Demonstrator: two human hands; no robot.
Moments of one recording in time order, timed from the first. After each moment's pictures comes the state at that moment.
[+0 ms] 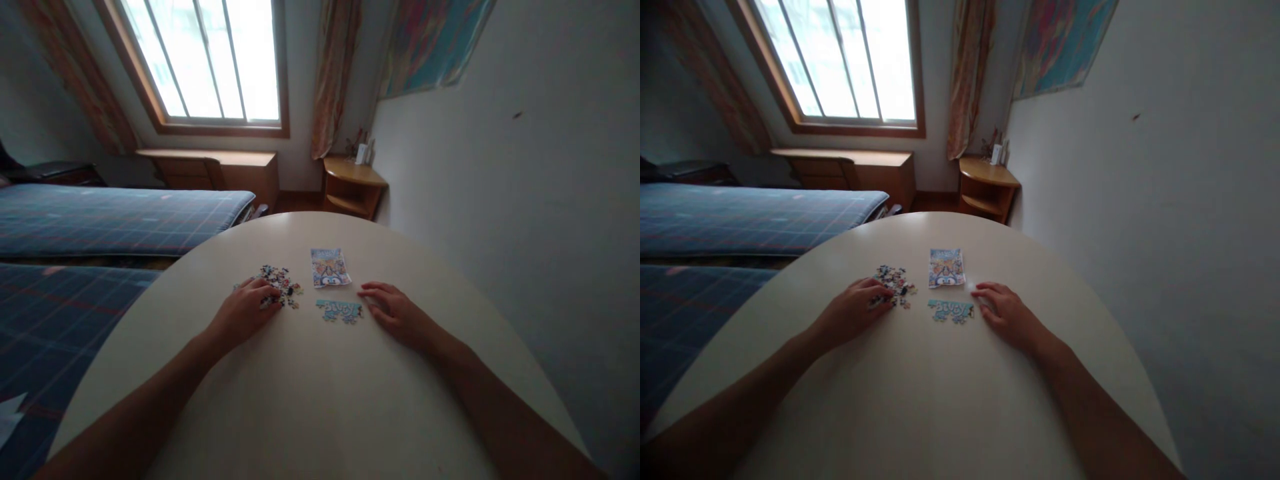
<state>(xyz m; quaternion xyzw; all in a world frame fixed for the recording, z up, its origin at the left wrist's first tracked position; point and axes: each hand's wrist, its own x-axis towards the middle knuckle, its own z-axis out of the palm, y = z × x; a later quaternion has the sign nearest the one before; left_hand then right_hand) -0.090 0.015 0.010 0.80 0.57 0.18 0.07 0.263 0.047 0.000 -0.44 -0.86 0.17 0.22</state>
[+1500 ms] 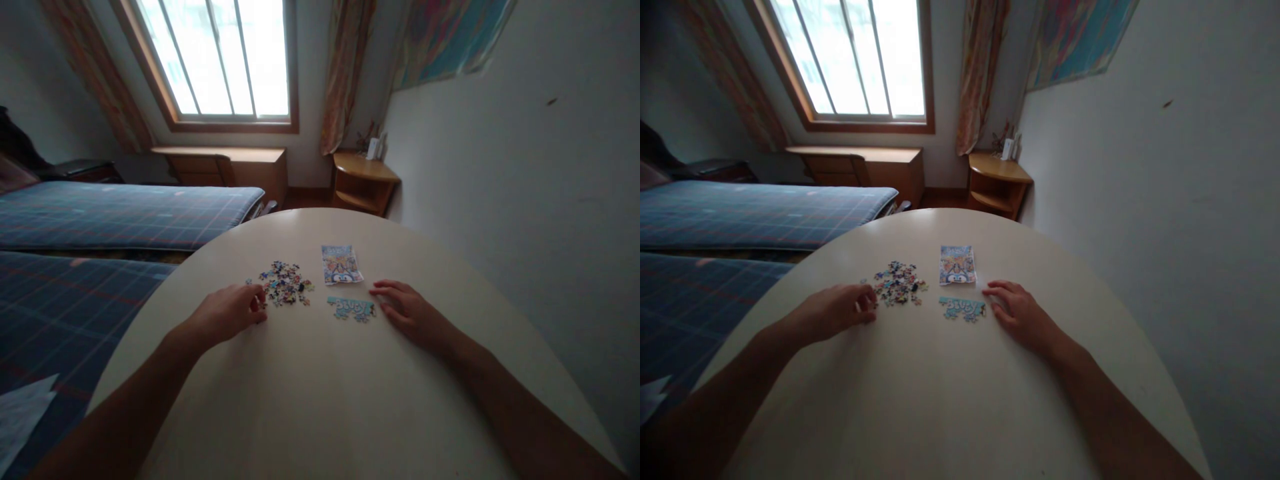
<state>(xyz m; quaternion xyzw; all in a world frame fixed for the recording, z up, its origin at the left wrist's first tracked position) -0.114 -0.005 0.052 0.71 0.69 -0.01 0.15 0.265 0.050 -0.004 -0.43 -0.86 0.15 0.22</state>
